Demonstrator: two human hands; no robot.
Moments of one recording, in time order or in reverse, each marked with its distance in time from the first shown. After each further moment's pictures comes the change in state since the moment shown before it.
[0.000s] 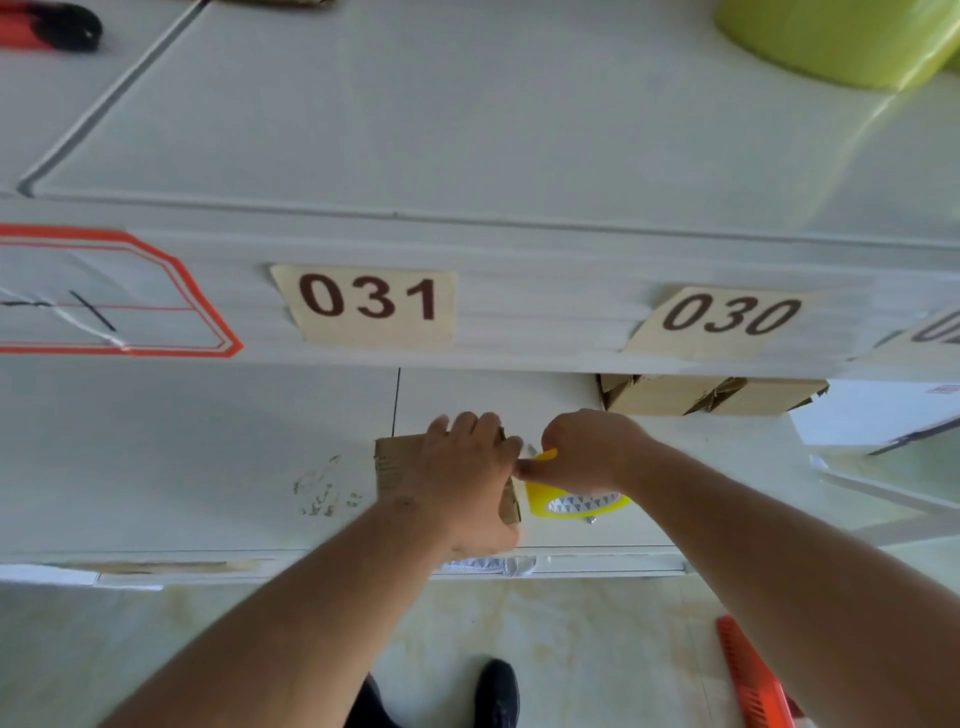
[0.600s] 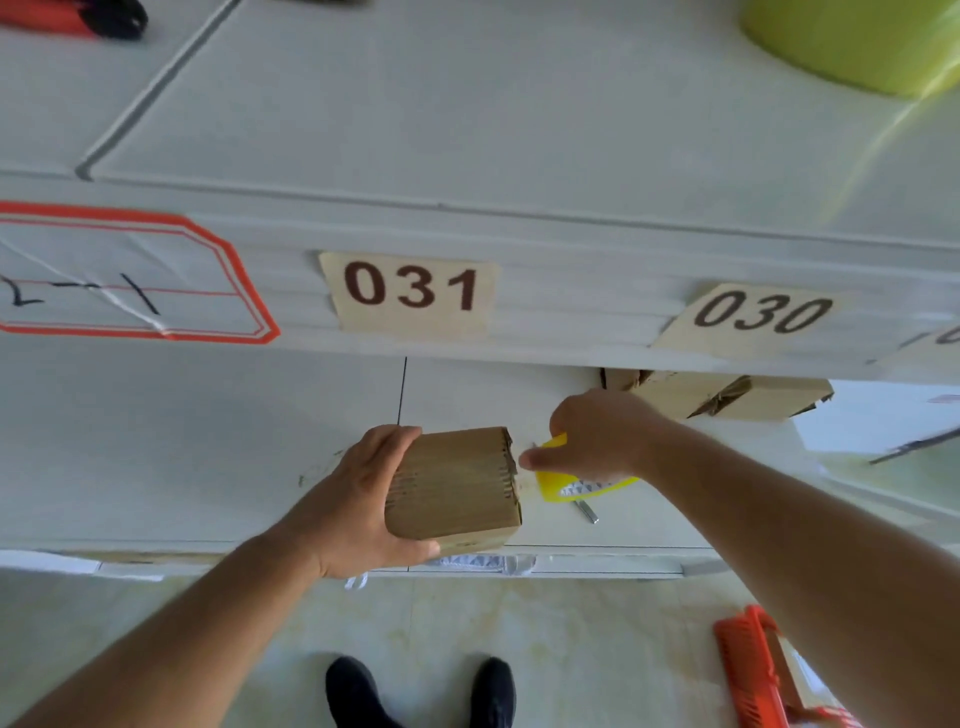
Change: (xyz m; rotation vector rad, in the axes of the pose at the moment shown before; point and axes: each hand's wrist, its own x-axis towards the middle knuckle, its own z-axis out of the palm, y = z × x) left_hand -0.083 -0.079 0.025 -0.534 0.006 -0.208; right_hand -0.010 -0.001 -0.028 -0.071 0.039 -0.026
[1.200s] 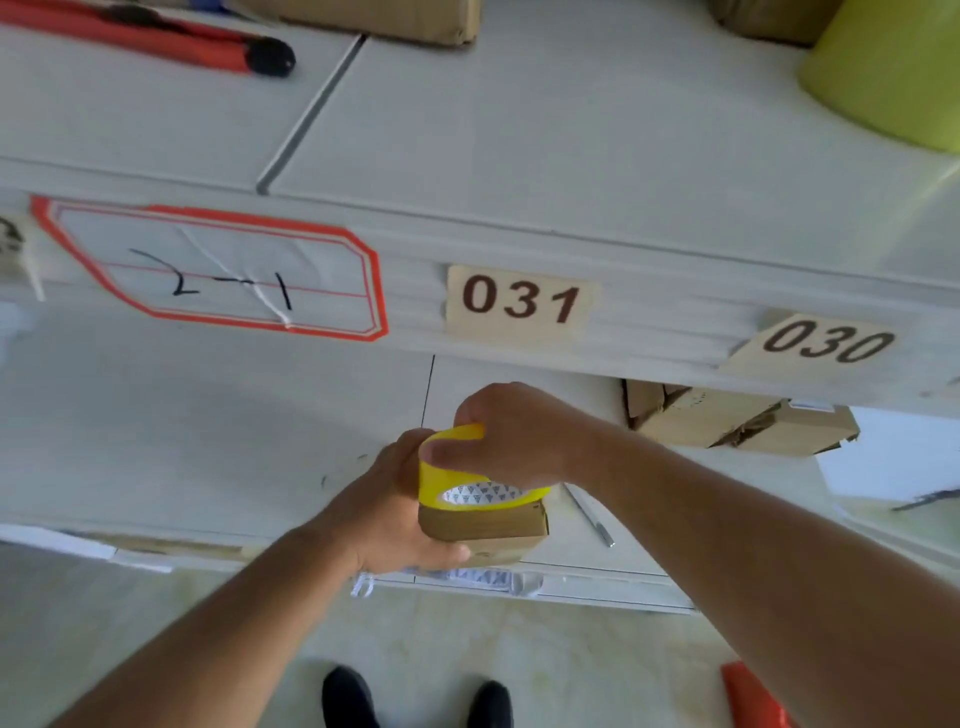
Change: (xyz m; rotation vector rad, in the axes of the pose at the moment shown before) left_hand 0.003 0.006 -0.001 -0.144 0.046 -0.024; right_hand -0.012 -0.107 -0.054 0.355 0.001 -0.286
